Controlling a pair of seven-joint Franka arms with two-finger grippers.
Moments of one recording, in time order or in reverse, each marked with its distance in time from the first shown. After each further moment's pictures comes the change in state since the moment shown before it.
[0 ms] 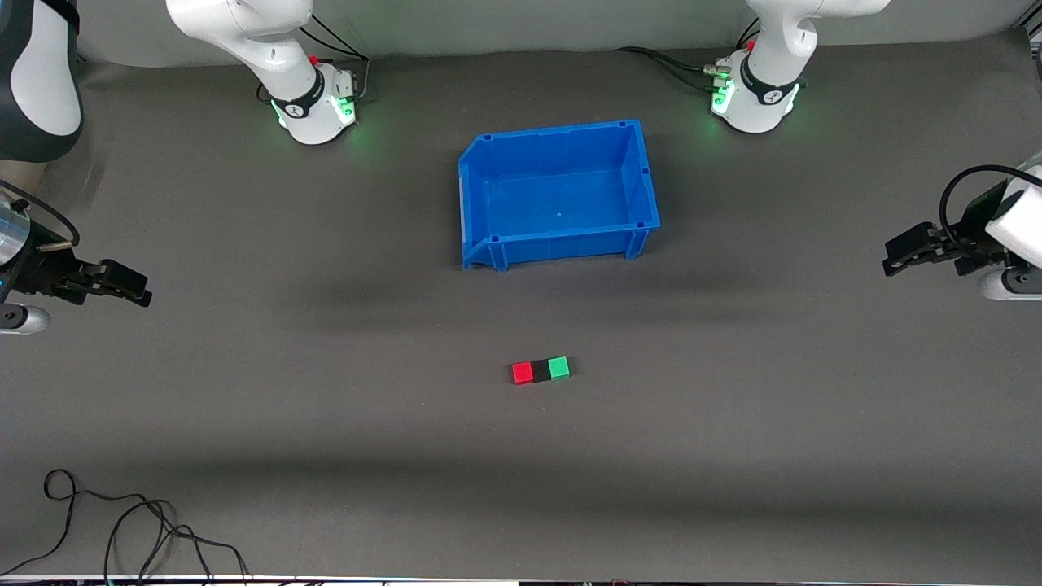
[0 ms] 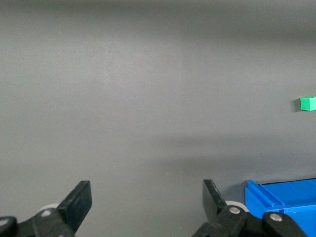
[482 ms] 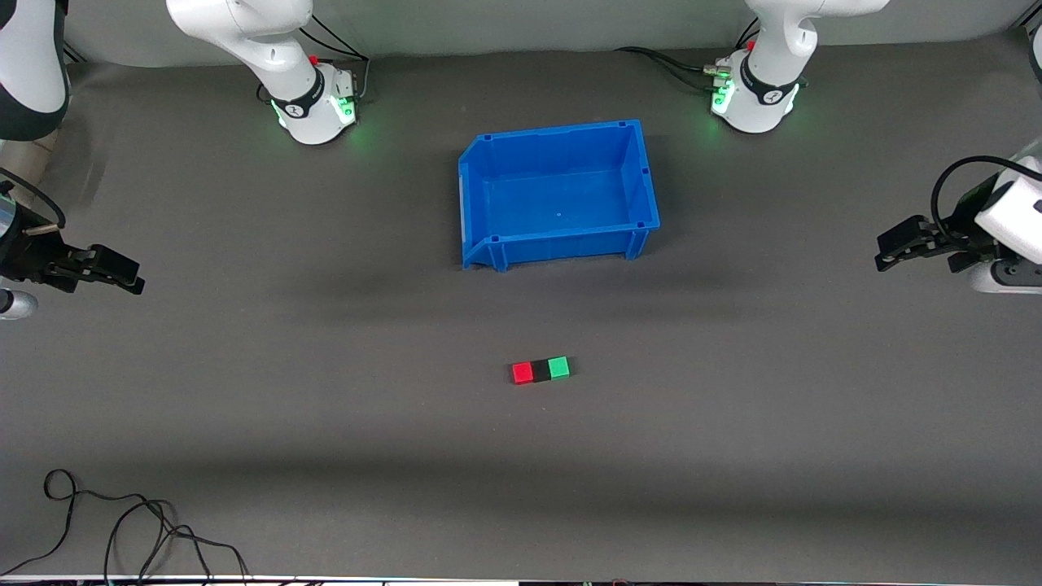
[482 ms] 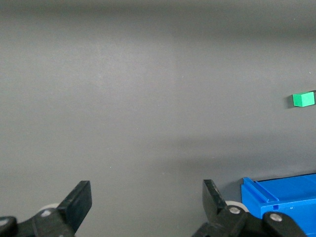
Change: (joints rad) left arm 0.059 -0.011 -0.088 0.001 0.003 -0.002 0.000; right arm -0.035 -0.018 0.041 0.012 0.000 -0.043 0.000
